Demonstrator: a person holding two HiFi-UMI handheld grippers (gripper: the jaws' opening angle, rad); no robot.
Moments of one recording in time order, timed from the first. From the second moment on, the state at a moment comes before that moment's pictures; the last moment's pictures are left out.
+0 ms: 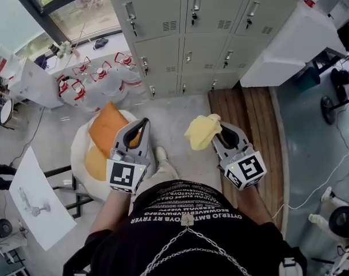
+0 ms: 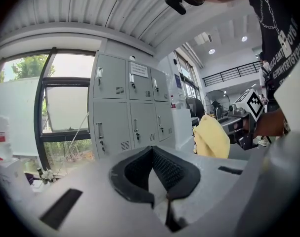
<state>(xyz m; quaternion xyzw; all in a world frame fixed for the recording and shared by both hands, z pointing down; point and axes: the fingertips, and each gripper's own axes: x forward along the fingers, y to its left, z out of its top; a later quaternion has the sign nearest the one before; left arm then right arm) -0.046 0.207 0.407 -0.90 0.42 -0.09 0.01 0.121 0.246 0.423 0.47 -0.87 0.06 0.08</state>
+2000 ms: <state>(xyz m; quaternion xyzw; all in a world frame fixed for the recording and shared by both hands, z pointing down) -0.077 -0.037 0.398 -0.92 0.37 -0.08 0.02 0.074 0.018 0.402 0.50 -0.86 0.03 0.08</state>
